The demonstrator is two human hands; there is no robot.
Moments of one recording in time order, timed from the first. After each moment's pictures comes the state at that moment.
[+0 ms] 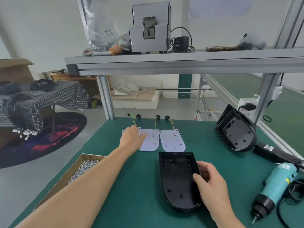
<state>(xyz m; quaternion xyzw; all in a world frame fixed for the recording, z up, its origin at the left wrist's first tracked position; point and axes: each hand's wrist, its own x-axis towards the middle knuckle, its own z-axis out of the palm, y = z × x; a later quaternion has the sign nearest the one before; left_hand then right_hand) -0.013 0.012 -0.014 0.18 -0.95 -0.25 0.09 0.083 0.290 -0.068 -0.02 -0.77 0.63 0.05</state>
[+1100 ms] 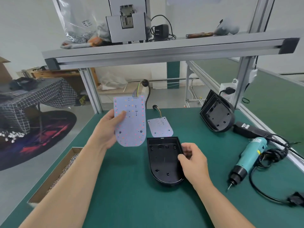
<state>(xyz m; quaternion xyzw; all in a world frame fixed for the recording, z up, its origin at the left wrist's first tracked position) 0.054 0.020 0.035 0.03 -0.60 -0.79 0.09 0.075 0.284 -0.070 -0.02 -0.78 0.62 0.07</state>
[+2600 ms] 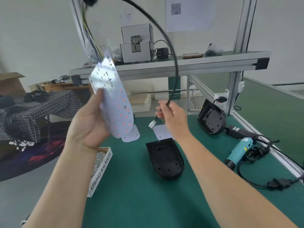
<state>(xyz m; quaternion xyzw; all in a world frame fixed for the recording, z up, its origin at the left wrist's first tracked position) 0.198 0.050 0.157 -0.10 -0.35 -0.93 0.06 0.068 0.232 0.074 0.20 -0.71 0.66 0.16</state>
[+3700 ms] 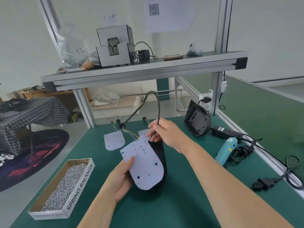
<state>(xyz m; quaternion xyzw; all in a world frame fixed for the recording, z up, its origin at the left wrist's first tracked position) 0.145 0.095 -0.030 0.09 -0.51 -0.85 -0.06 0.059 0.285 0.056 0.22 -0.75 0.62 -0.06</state>
